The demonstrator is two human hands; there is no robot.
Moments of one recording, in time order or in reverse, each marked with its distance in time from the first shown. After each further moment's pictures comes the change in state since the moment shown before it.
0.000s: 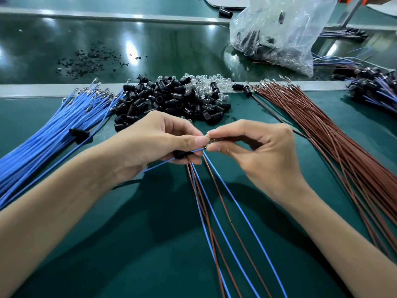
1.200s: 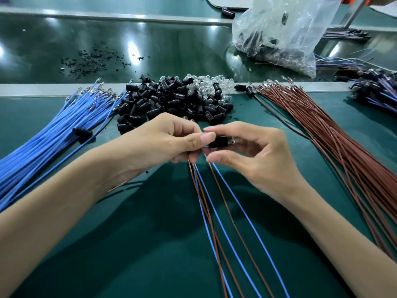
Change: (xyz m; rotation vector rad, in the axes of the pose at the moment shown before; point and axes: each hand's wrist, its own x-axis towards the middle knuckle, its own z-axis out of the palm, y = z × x) left_hand 0.002 -0.001 -0.001 0.181 -0.109 0.105; right_hand 0.000 -0.001 0.001 0.196 -0.141 0.136
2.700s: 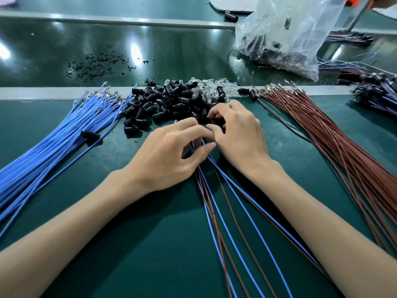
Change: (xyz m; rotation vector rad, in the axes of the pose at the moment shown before) left_hand 0.005 -0.035 0.004 0.740 0.381 0.478; right_hand 0.049 0.028 0.021 -0.908 0.136 0.195
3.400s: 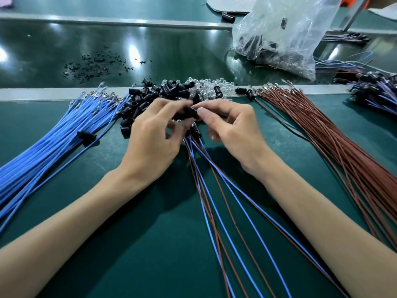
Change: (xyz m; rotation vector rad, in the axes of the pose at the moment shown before) left_hand 0.007 -0.007 0.000 -0.030 0.316 -0.169; right_hand -0.003 -0.008 -0.008 0.957 -0.089 0.026
